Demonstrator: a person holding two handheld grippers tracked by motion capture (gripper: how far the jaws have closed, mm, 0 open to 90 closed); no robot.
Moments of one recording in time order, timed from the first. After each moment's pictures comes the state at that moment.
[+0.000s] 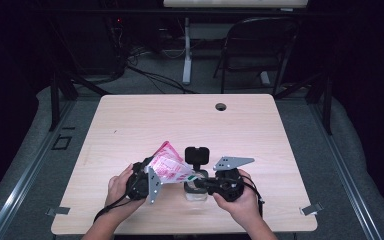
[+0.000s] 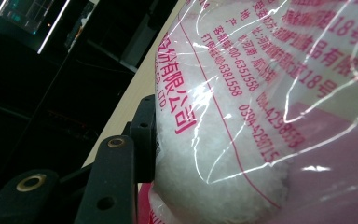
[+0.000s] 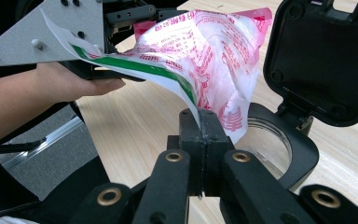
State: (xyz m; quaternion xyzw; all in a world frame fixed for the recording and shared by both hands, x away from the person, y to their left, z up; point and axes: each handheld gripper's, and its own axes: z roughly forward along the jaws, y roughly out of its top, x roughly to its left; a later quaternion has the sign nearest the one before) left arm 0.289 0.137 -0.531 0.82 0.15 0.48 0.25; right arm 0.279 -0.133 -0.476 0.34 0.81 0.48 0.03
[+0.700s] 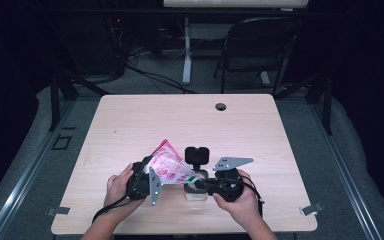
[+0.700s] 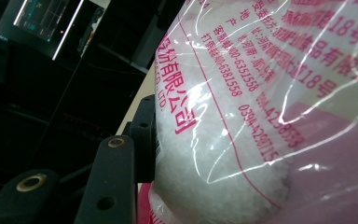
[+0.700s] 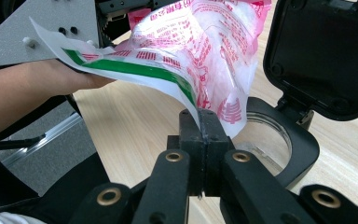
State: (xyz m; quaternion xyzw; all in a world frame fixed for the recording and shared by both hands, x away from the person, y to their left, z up) left arm 0.287 0.135 -0.530 0.82 0.14 0.51 0.23; right arm 0.279 -0.133 -0.478 0.34 0.81 0.48 0.03
